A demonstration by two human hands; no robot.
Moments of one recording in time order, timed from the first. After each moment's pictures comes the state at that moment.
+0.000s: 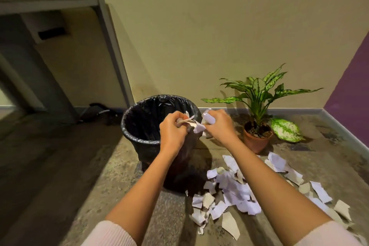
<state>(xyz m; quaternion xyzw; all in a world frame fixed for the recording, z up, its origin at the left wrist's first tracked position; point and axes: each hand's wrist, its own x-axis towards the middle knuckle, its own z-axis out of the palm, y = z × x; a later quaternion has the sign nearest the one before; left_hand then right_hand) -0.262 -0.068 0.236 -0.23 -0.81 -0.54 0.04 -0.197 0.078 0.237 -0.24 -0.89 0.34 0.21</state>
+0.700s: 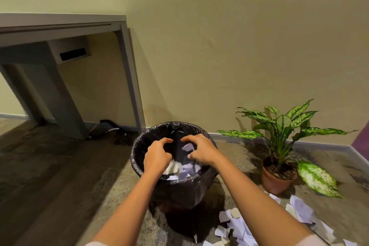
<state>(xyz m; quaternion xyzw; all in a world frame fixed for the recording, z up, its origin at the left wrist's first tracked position) -0.364 -0.103 0.238 -0.15 -0.93 -0.35 -0.01 -0.307 0.055 0.252 -0.10 -0.94 0.33 0.02</state>
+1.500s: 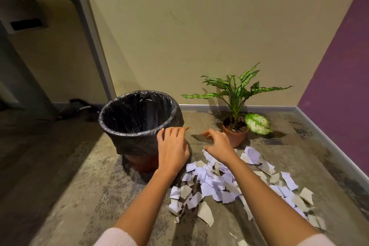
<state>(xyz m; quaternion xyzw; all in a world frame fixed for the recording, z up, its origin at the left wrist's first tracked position) -0.188 -0.043 0.174 -0.37 -0.89 -0.19 0.20 -0.113 0.116 0.170 -0.25 -0.91 0.32 0.10</state>
